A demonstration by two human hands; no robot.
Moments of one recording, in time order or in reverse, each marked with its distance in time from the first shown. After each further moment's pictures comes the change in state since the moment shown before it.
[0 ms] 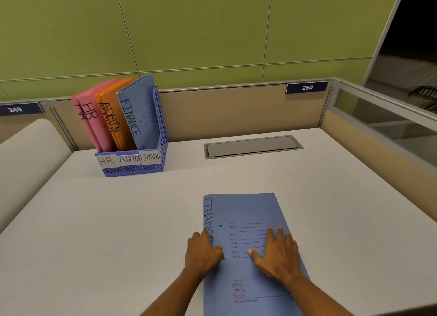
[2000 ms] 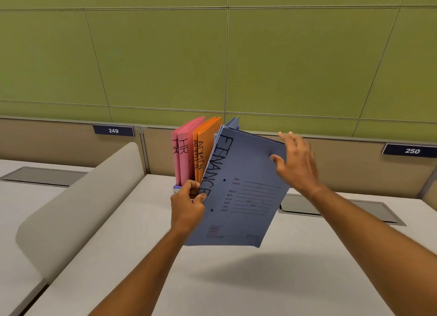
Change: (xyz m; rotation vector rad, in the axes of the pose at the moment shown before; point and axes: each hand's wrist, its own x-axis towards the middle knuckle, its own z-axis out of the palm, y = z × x) left_hand 0.114 -0.094 -0.300 -0.592 0.689 0.154; right_hand 0.134 -0.305 -0.274 0.301 0.841 -0.550
